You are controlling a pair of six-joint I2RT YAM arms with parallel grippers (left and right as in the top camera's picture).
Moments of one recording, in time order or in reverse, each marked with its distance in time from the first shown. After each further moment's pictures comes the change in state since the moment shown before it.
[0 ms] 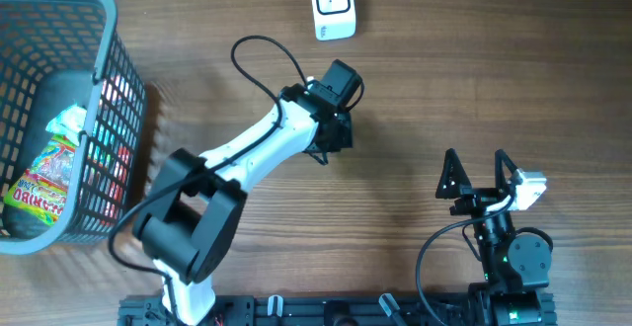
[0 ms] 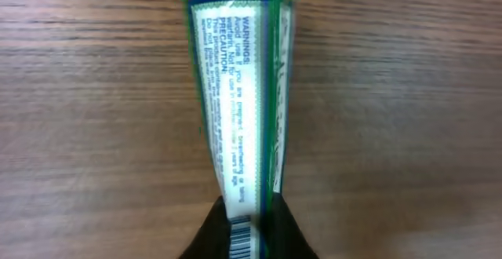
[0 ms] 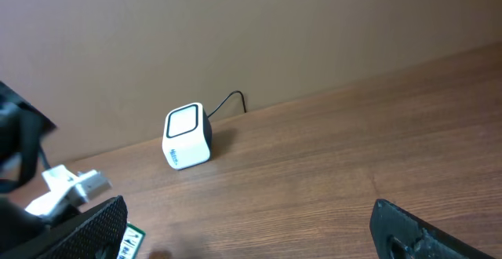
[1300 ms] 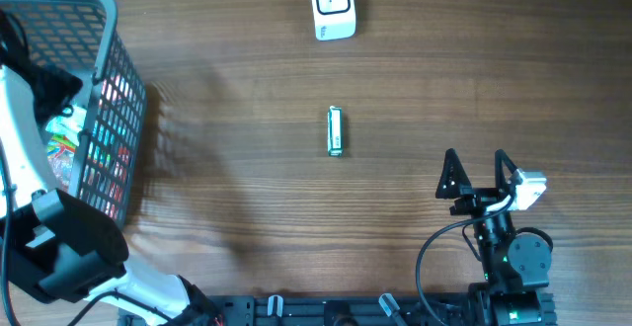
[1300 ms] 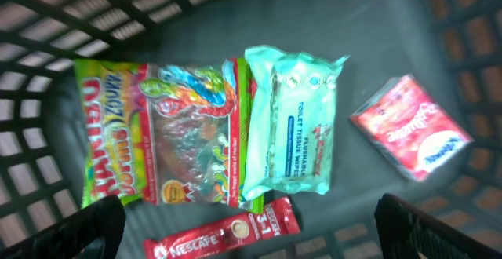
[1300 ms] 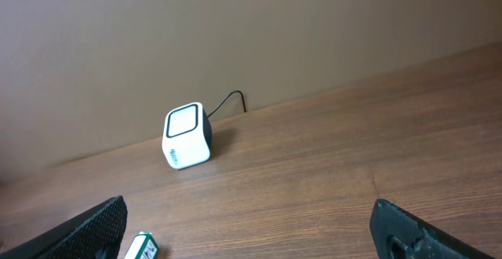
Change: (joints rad) left arm 1.148 -0.113 0.362 -0.456 -0.309 0.135; right arm 0.000 0.001 0.000 0.000 0.000 0.000
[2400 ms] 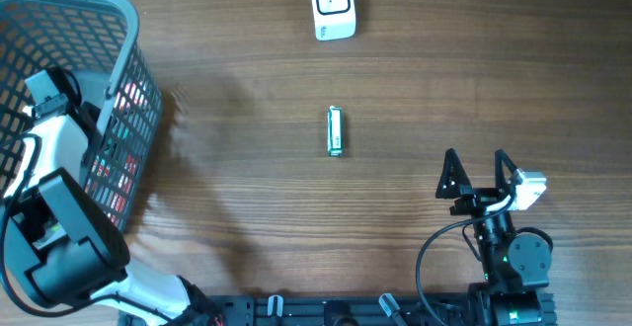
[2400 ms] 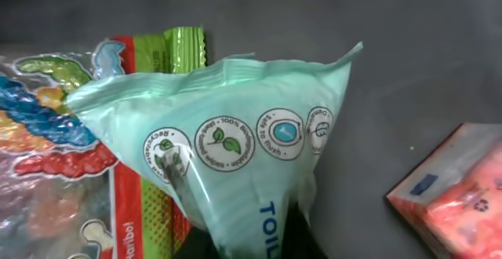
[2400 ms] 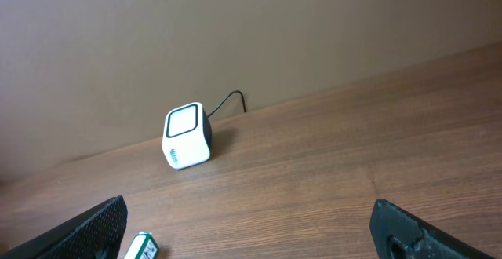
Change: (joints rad) left arm 0.000 -0.021 -0.575 0.697 0.105 0.045; right arm 0.000 0.000 0.000 0.000 0.000 0.000
